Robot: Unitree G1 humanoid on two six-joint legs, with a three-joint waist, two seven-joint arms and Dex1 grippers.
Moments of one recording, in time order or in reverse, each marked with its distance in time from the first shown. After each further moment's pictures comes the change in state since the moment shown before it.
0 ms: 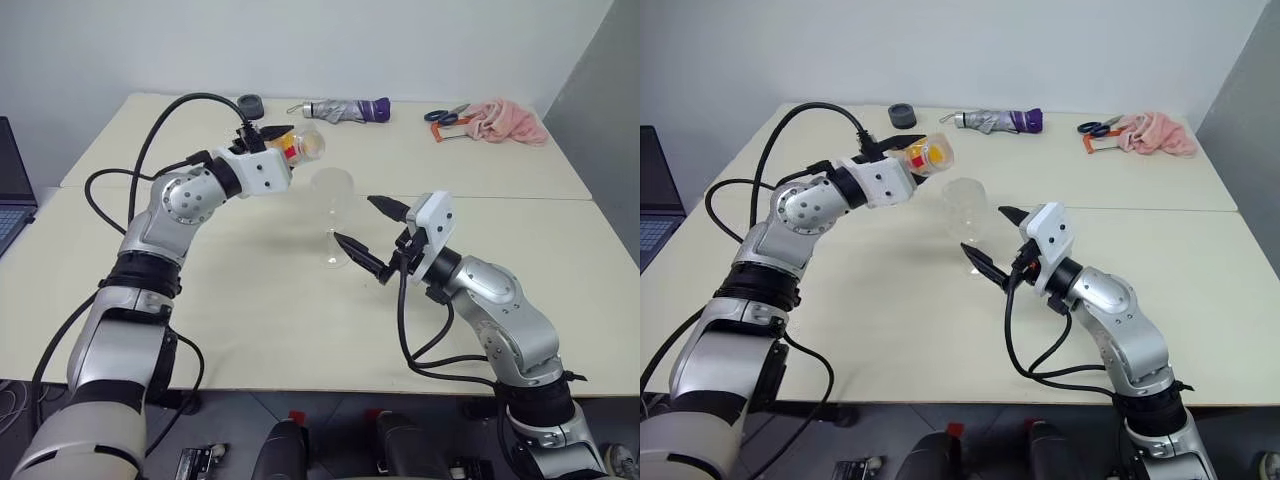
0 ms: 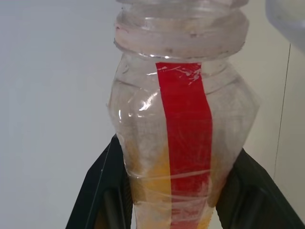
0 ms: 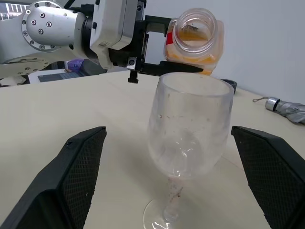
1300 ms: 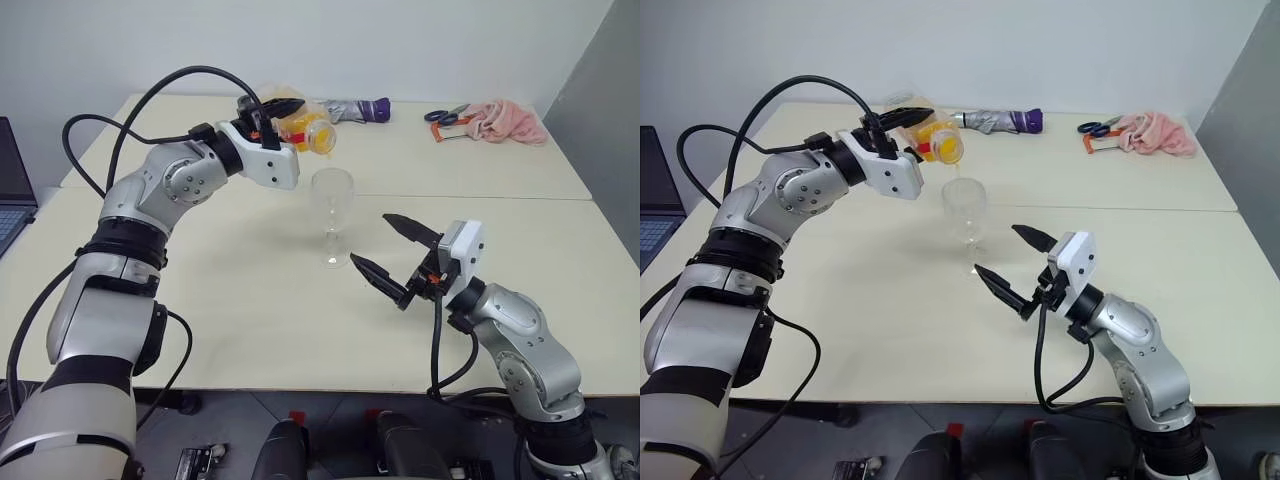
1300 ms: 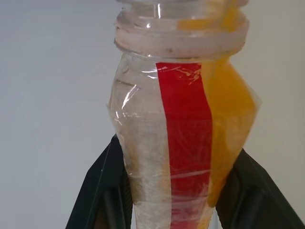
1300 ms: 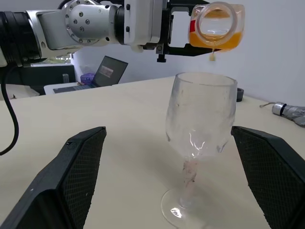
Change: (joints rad) left arm -0.152 0.054 -0.097 0.103 0.254 -0.167 0.227; right arm 0.189 -0.041 -0.046 -0.091 0.070 -0.123 0.085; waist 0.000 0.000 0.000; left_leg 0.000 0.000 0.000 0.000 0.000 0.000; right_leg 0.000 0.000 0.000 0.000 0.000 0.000
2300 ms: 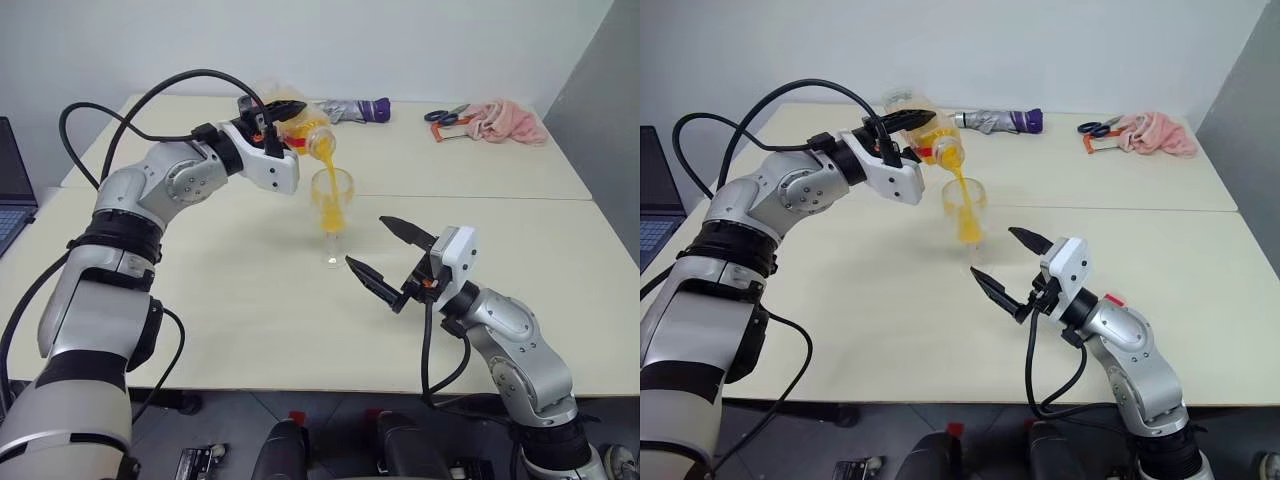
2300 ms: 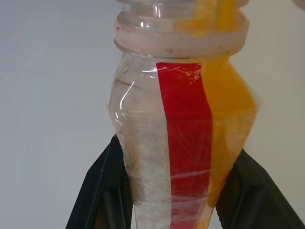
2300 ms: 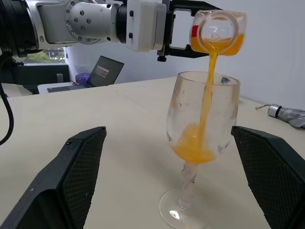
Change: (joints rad) left arm -0.042 0.029 -0.060 0.039 0.089 -0.025 0.103; right arm 0.017 0.026 0.029 0.004 -0.052 -0.046 -0.037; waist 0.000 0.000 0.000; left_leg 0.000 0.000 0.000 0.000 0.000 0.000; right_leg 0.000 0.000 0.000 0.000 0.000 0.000
